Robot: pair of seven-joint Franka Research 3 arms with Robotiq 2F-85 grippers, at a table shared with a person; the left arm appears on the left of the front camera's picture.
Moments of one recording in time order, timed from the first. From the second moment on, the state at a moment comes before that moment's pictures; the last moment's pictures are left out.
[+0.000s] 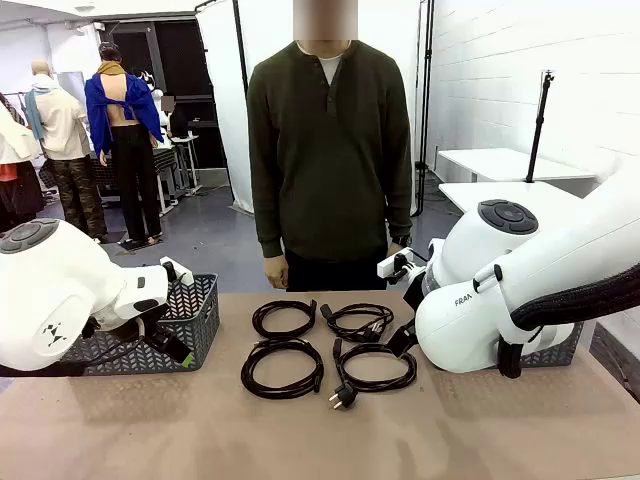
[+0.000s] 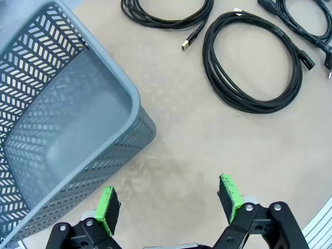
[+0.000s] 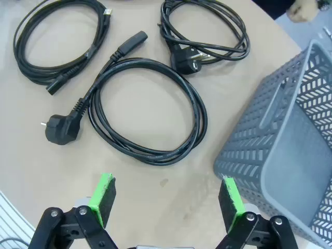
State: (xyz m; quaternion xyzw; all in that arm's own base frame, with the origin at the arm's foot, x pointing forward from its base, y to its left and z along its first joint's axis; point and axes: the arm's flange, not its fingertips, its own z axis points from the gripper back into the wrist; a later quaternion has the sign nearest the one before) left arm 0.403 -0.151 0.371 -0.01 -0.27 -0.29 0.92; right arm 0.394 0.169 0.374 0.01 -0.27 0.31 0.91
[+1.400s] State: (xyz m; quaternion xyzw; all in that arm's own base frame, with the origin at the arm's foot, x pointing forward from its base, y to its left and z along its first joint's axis) left arm 0.393 -0.161 0.404 -0.01 -0.29 -0.31 0.91; right arm 0.393 0.170 0.413 0.03 -0.28 0.32 0.90
